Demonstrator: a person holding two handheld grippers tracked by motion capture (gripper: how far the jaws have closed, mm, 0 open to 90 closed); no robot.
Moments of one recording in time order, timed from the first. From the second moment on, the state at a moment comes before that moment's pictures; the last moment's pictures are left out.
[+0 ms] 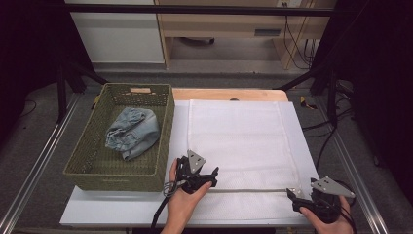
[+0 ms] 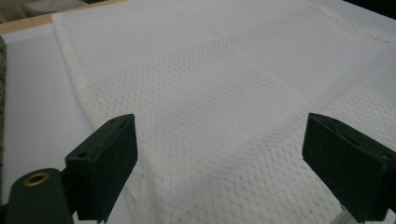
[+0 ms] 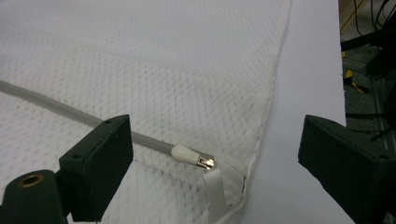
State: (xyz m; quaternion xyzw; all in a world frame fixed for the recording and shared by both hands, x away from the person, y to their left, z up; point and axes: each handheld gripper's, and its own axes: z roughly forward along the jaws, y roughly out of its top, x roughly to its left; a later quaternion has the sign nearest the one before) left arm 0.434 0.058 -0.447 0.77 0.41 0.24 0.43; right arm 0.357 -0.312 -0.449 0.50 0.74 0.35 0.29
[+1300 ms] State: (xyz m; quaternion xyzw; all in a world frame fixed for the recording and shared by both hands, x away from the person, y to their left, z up) left arm 0.389 0.078 -0.463 0.80 0.31 0.19 0.48; right arm 0.377 -0.345 -0.456 0.50 0.73 0.39 0.26
